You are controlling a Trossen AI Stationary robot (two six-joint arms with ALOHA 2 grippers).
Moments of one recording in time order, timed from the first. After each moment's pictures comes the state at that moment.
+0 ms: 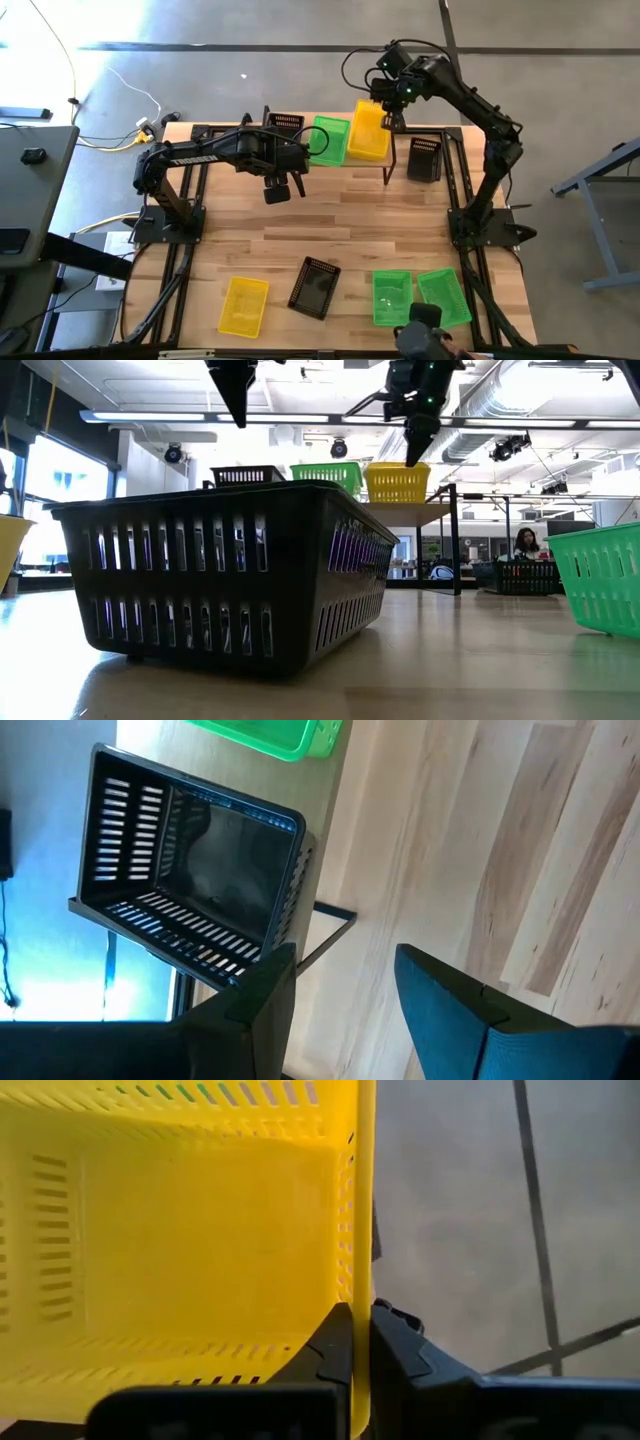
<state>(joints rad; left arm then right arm) 0.20 1.72 1.86 -1.55 -0.42 -0.07 -0.75 1.78 1.95 -1.28 0.06 -0.62</state>
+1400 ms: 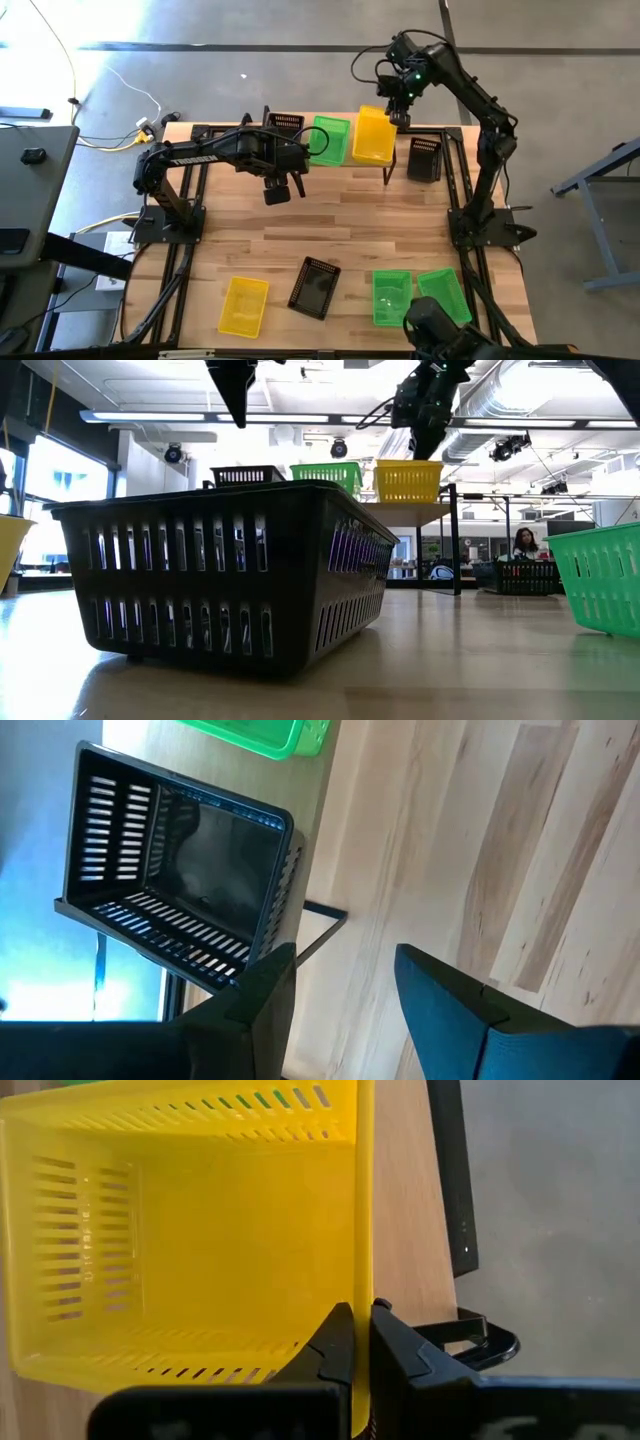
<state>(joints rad) 0.20 1.72 1.86 -1.55 -0.40 -0.08 -0.87 1.87 2.07 -1.48 -0.24 -0.72</state>
